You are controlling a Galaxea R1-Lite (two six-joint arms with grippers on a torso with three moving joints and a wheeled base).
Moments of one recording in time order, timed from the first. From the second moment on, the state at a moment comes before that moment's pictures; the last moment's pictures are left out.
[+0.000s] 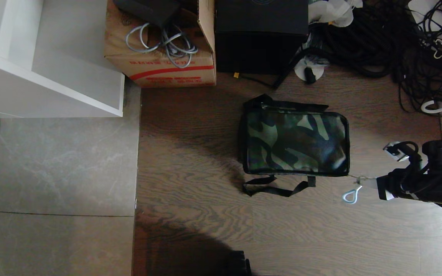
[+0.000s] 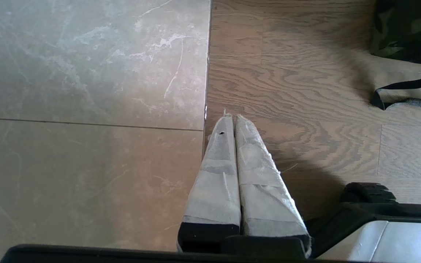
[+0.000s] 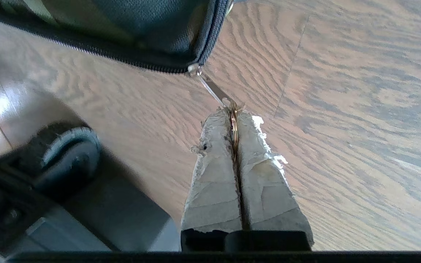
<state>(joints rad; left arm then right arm) 0.00 0.00 0.00 0.00 0.00 0.00 -0.29 1.91 -0.75 -0.45 0.55 -0.33</state>
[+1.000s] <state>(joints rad) 0.00 0.00 0.00 0.00 0.00 0.00 -0.29 1.96 -0.79 -0.39 0.69 -0.45</state>
